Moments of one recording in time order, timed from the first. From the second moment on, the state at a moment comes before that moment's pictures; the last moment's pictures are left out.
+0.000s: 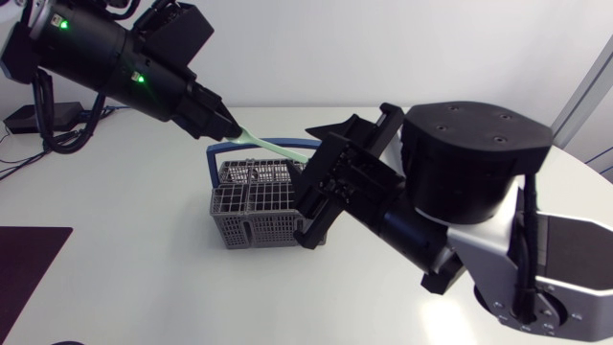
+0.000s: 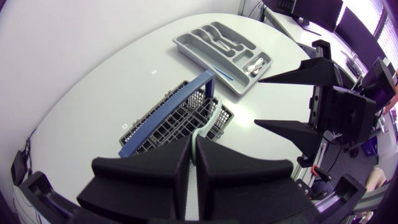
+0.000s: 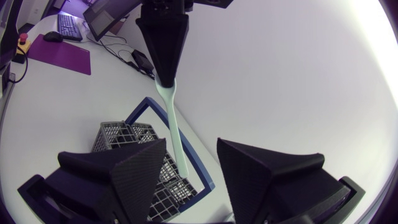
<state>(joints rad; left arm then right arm) -0.46 1.45 1.48 -0.94 0.23 0.26 0.95 1.27 0.69 0.44 0.32 -0.66</state>
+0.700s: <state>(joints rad) -0.47 1.50 1.52 -1.00 0.33 0.26 0.97 1.40 0.73 0.46 0.32 -0.69</state>
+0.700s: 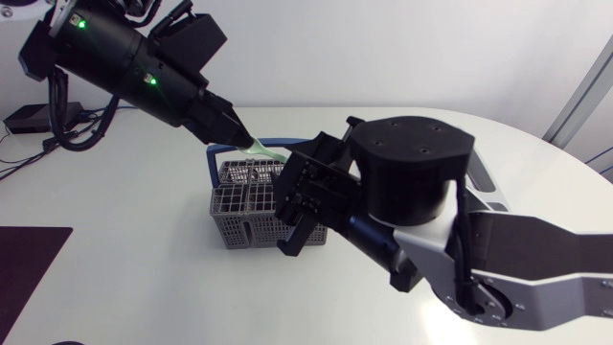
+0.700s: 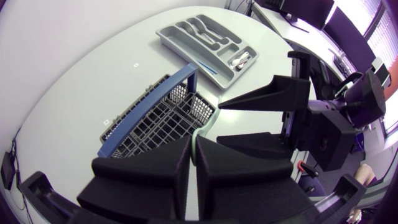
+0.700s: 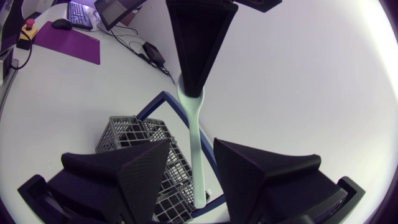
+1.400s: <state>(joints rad) -0.48 1.50 1.52 -1.01 0.33 0.27 0.97 1.44 0.76 0.47 0.33 -0.70</state>
